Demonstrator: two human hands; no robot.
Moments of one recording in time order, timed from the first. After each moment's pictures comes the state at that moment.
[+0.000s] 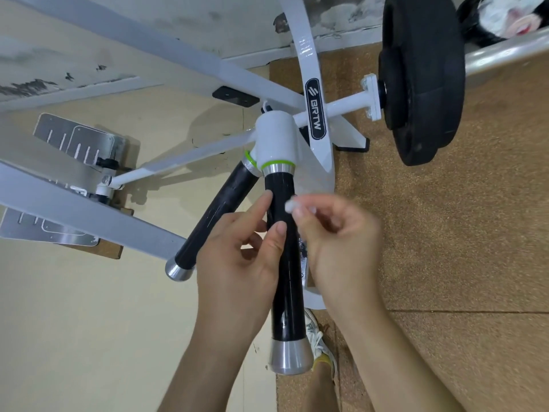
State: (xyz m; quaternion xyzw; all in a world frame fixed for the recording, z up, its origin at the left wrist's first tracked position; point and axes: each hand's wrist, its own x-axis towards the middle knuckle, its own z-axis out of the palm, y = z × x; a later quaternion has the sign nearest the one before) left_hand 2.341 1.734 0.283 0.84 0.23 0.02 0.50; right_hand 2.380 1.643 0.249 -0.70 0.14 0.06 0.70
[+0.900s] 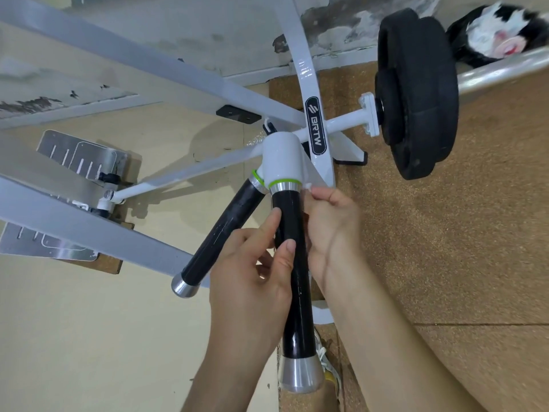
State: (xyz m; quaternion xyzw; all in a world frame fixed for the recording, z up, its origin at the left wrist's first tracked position) left_hand 2.340 1.734 0.284 0.85 0.21 0.02 0.48; right_hand 2.427 1.669 0.243 -0.51 0.38 0.17 0.75
